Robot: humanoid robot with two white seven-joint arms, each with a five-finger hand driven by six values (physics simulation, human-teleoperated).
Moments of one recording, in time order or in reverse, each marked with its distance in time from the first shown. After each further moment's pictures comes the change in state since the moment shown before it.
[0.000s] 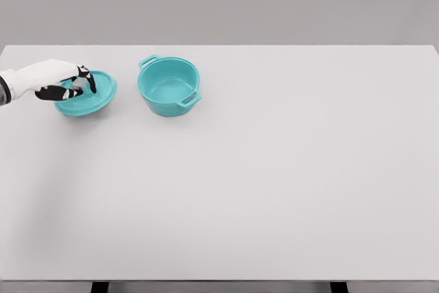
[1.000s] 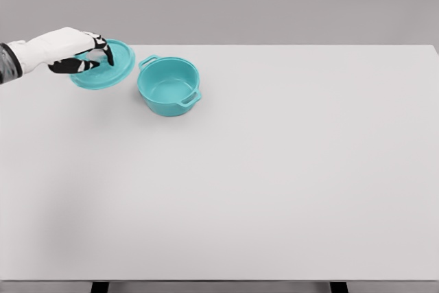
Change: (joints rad) left arm -0.061 -0.039 0.000 -0.121 -0.009 0.000 0.000; right arm 0.000 0.000 0.000 0.000 0.000 0.000 0.000
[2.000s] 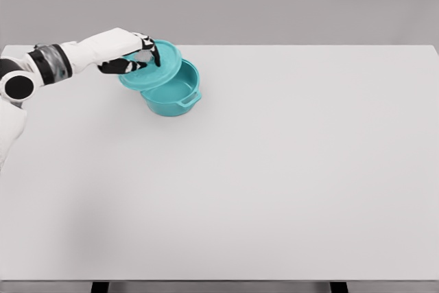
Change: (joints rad) left arm -0.012 -0.163 -0.013 -0.009 -0.012 0.000 0.000; right arm 0.000 0.000 0.000 -0.001 0.000 0.000 0.000
